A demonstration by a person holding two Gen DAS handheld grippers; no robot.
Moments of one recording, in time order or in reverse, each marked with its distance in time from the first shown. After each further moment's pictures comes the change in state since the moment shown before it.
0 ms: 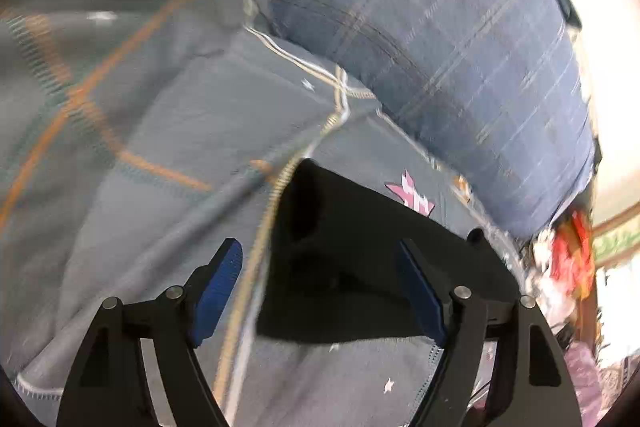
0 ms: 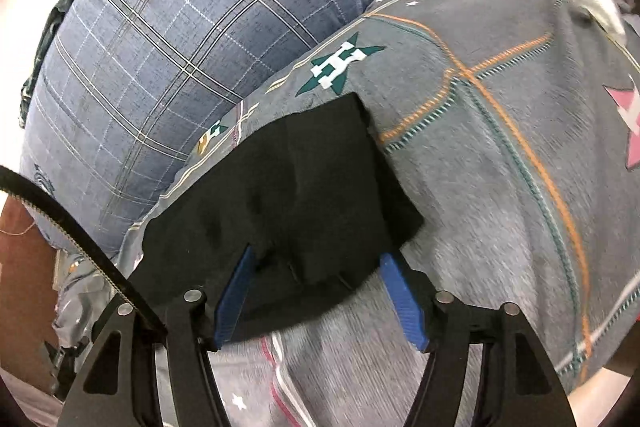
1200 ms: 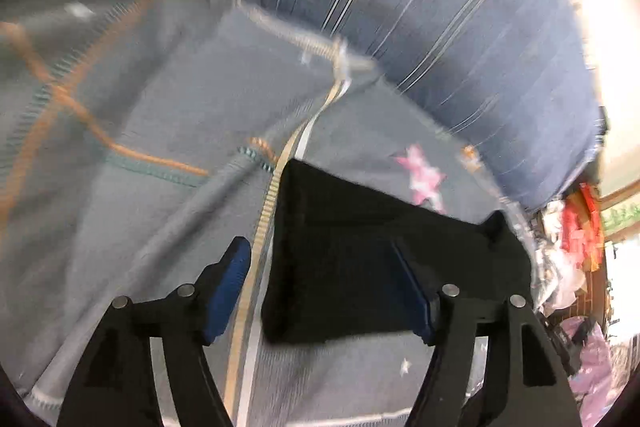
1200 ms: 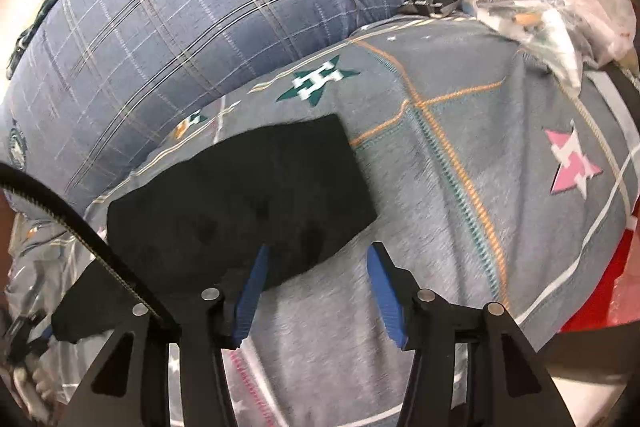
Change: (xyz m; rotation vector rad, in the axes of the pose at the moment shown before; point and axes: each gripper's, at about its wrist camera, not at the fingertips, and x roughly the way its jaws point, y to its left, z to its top) left arm 0.016 0.010 -0.004 0.024 0.125 0.030; right arm -0.052 0.022 -0.018 -0.134 -0.030 -0.170
